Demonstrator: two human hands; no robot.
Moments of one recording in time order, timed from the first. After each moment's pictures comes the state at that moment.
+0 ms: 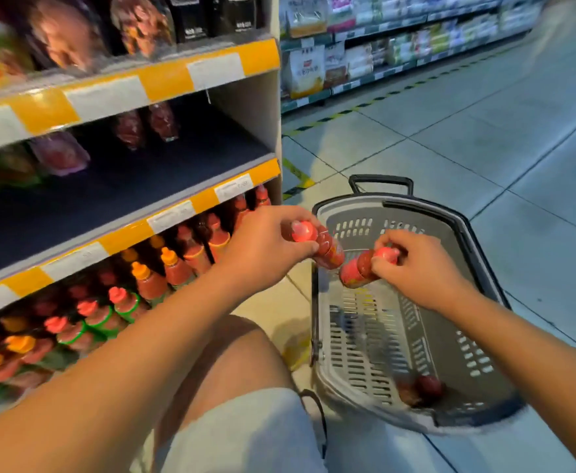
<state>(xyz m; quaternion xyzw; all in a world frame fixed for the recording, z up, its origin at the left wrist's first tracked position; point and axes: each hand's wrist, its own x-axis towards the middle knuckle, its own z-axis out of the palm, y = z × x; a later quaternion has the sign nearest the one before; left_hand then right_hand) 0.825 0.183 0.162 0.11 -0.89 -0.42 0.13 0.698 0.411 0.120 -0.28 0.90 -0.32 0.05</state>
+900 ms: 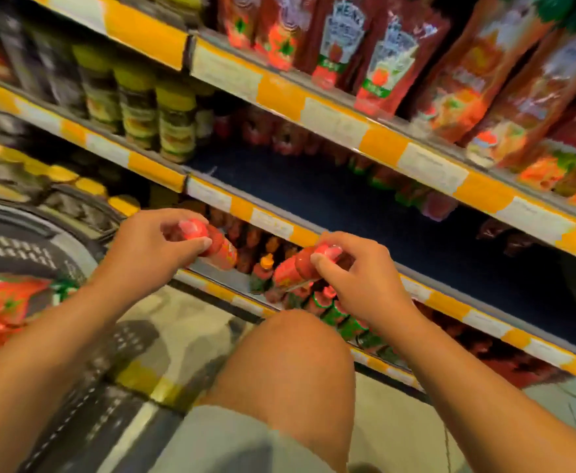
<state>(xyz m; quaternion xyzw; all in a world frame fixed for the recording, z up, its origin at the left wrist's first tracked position) 1.382 -0.077 0.094 0.58 -0.61 -0.34 0.43 1.089 -0.032 0.163 -0.69 0.65 -0.26 0.19</state>
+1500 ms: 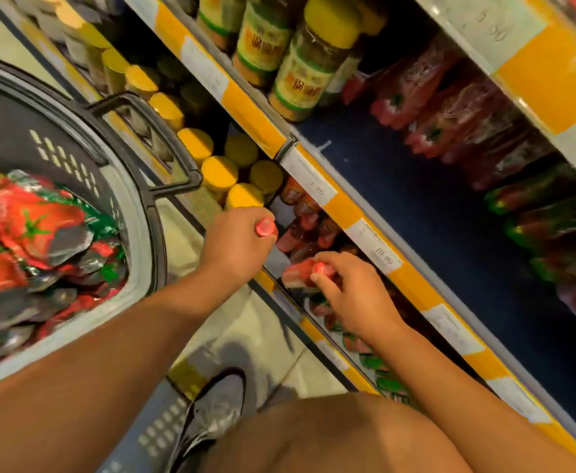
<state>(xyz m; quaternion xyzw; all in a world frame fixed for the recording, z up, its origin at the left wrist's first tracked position) 1.365 -0.164 -0.055 0.71 -0.53 -0.29 0.36 1.155 -0.169 0.020 -0.82 0.54 -0.01 0.18</state>
